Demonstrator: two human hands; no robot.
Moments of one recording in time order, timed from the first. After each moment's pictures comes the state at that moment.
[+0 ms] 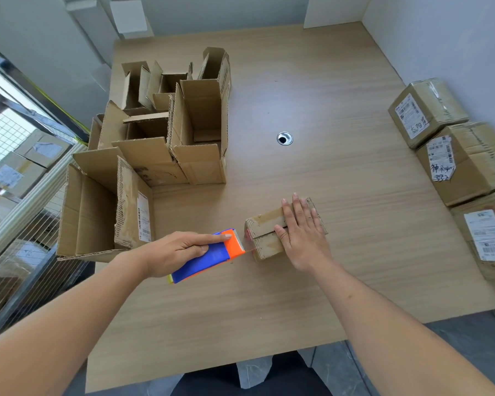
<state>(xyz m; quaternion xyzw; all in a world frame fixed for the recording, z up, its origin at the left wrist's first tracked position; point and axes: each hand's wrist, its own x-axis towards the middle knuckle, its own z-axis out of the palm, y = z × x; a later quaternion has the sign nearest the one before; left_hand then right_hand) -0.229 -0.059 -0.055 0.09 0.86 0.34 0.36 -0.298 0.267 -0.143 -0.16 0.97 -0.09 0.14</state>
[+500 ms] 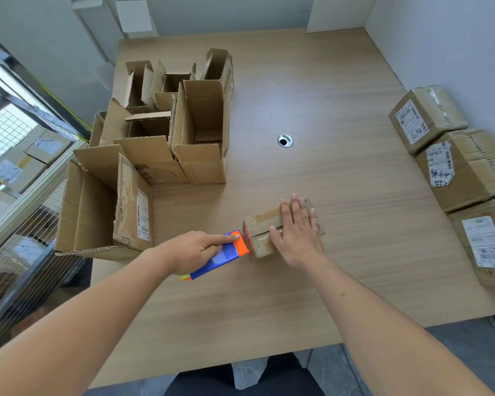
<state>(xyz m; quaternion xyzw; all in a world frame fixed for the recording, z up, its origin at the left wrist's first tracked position) -0.241 -0.024 -0.081 0.07 0.90 0.26 0.36 -0.305 0.247 -0.120 -0.11 0.97 -0.10 0.20</state>
